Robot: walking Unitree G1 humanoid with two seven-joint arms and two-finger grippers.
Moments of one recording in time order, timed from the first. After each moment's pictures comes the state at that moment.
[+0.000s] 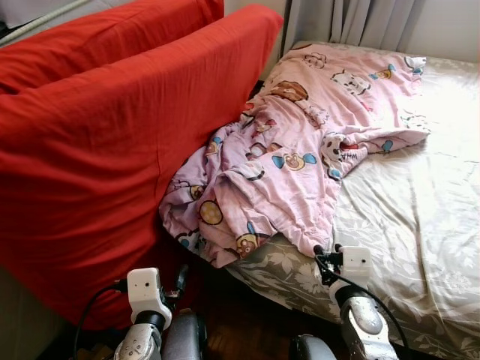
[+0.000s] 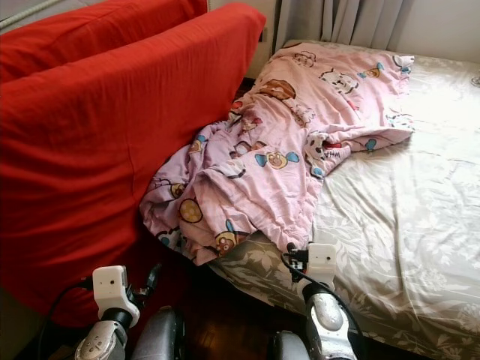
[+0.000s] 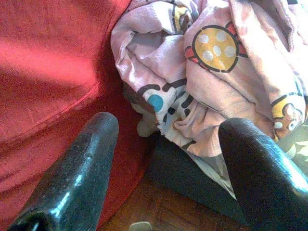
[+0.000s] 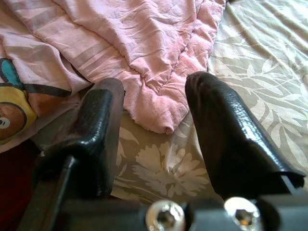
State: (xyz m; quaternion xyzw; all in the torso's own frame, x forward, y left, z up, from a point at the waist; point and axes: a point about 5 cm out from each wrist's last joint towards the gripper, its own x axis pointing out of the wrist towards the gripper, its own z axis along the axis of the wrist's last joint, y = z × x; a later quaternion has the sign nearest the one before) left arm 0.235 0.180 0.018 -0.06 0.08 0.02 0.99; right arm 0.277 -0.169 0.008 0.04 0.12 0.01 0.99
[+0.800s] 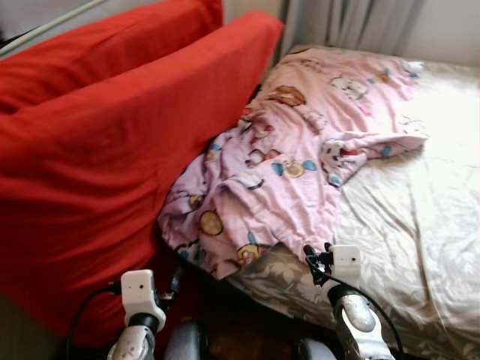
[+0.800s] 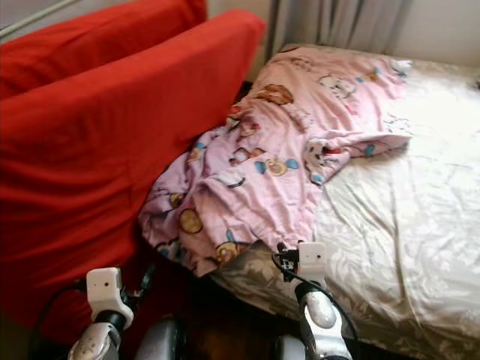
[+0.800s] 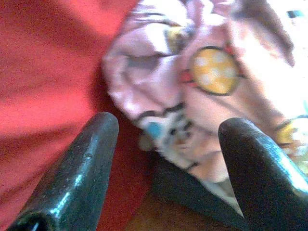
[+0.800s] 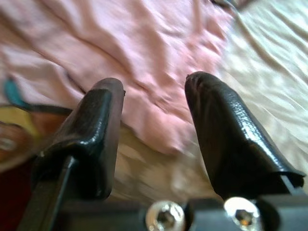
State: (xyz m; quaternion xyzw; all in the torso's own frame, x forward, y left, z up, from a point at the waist) left arm 0.234 0.178 0.017 -0.05 0.09 0.02 0.99; right arm 0.272 -0.168 0.003 0.03 0.13 0.03 0.99
